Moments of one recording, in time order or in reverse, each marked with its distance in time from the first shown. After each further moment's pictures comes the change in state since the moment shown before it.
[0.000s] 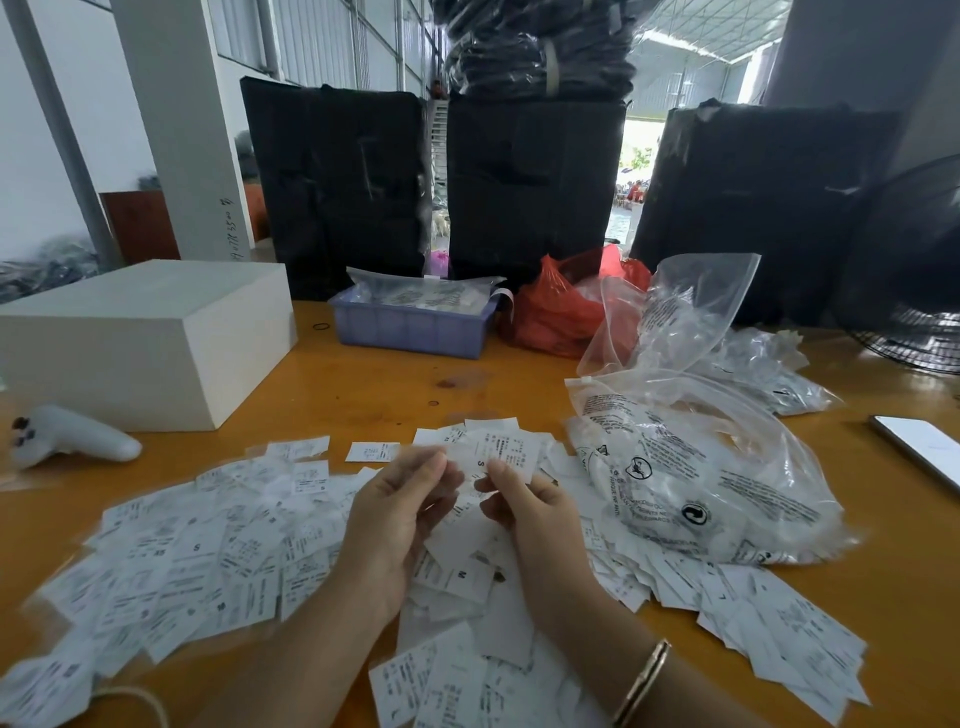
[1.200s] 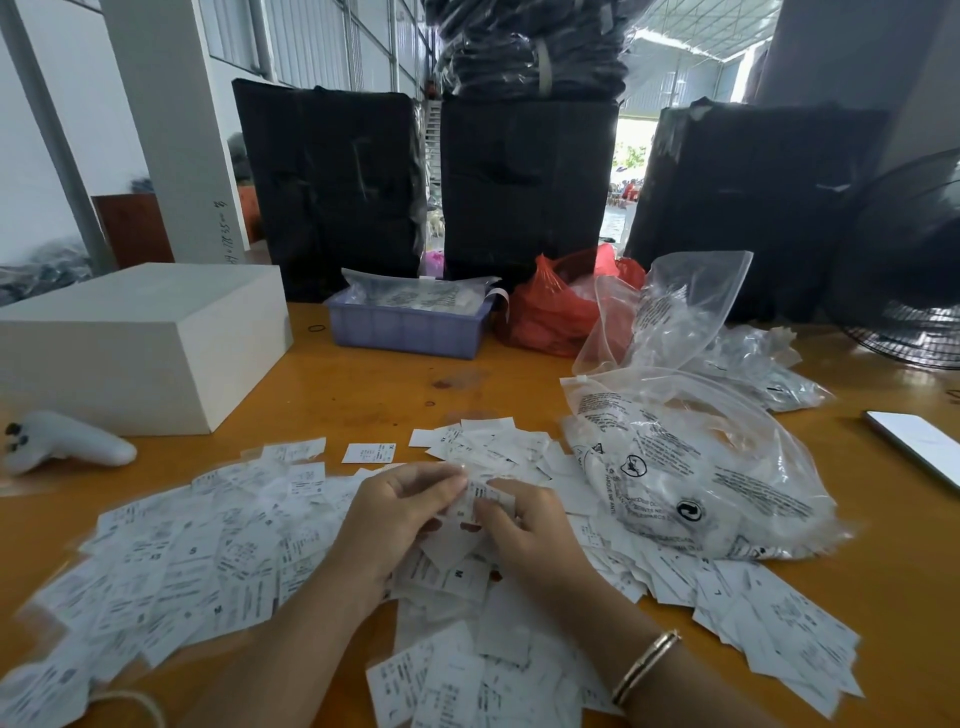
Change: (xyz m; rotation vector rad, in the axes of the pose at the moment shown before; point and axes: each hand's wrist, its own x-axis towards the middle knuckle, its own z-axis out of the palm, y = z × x) left_hand -0.002 0.009 -0.003 0.536 -0.075 0.065; right_hand 0.012 0.010 -0.013 -0.652 -0.222 -0.555
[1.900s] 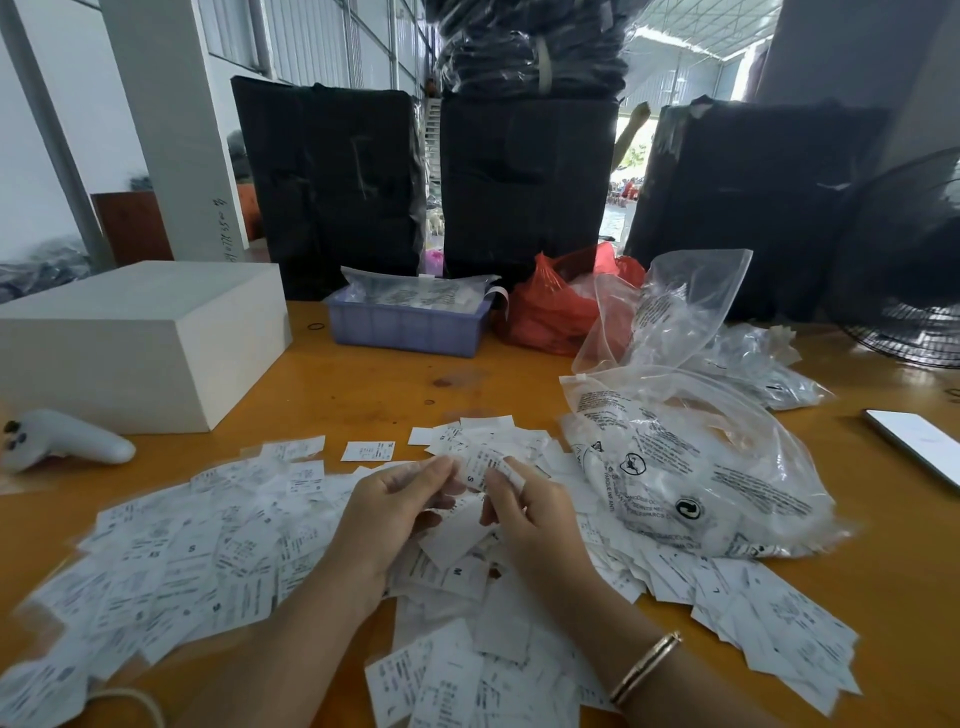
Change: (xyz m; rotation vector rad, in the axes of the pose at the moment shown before) left_hand 0.000 0.001 0.003 -0.119 0.023 -0.052; right_hand -0.001 0.003 -0.001 -0.027 0.095 0.015
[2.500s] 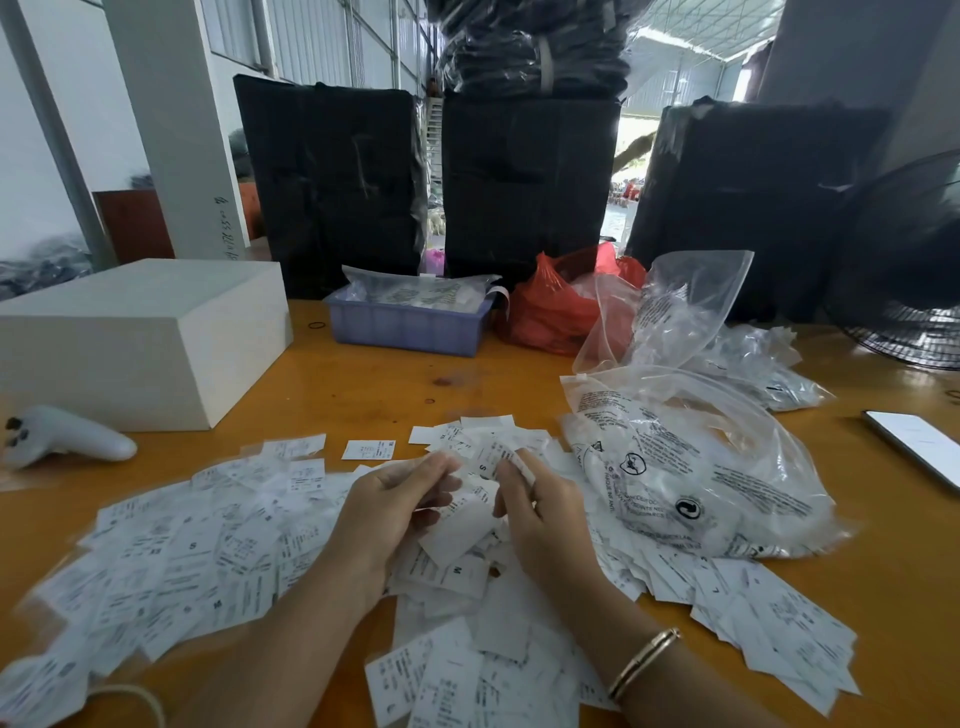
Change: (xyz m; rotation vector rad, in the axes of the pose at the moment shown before) left_hand 0.002 -0.001 -0.001 -0.059 0.018 -0.019; right_hand 0.001 -0.006 -0.006 -0.068 0.095 -0.011
